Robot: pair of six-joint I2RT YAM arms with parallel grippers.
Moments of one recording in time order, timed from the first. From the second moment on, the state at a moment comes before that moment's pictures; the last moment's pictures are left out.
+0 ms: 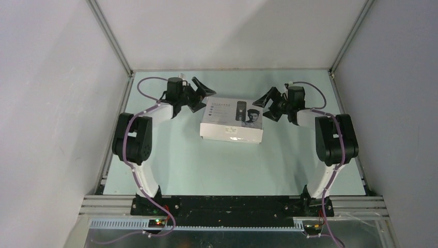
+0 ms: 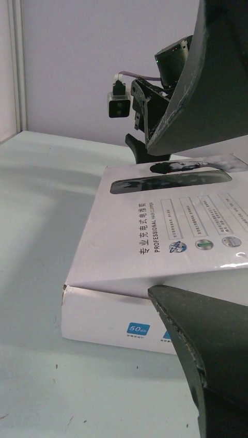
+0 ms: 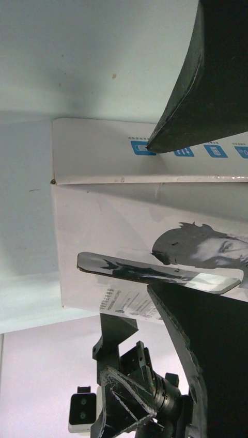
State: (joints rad) left arm -0.22 1.87 1.17 0.15 0.46 -1.00; right arm 0.12 1.84 1.01 0.24 -0.56 0.86
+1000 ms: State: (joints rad) left arm -0.38 1.27 0.70 0.00 0.14 -0.70; right arm 0.19 1.34 0.66 0.07 -0.58 0.49
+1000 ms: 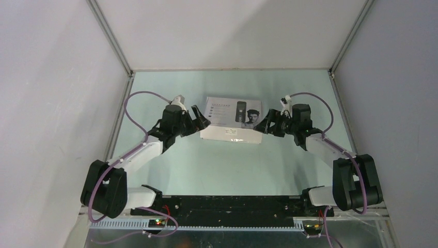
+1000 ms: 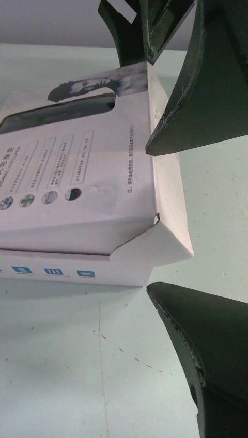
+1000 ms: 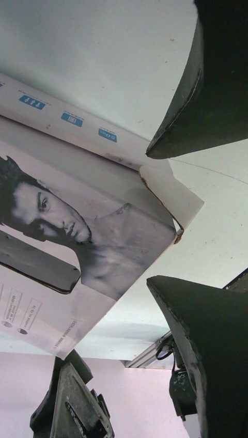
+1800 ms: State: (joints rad) left arm -0.46 1.26 0.71 -0.19 0.10 -0.74; right arm 0.21 1.34 0.61 0.05 -0.60 0.53
